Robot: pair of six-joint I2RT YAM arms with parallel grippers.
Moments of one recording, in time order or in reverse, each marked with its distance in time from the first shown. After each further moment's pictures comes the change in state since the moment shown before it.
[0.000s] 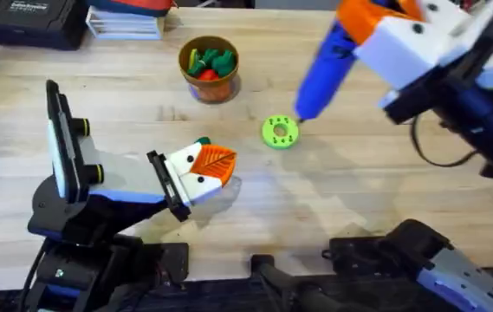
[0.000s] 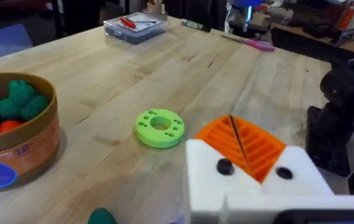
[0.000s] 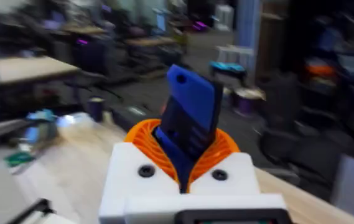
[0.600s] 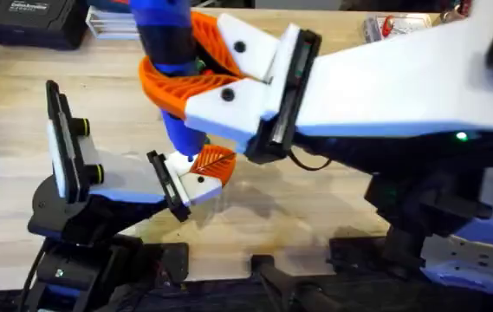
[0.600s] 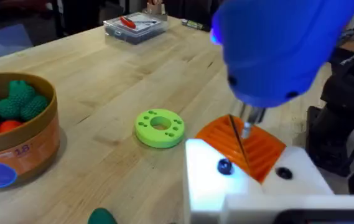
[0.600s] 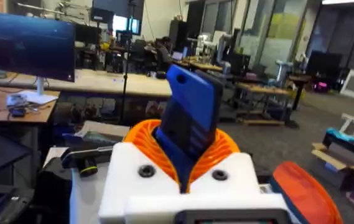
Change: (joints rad) left arm 0.000 0.000 0.000 0.000 0.000 0.000; right arm 0.484 0.481 0.000 0.607 -0.017 -0.127
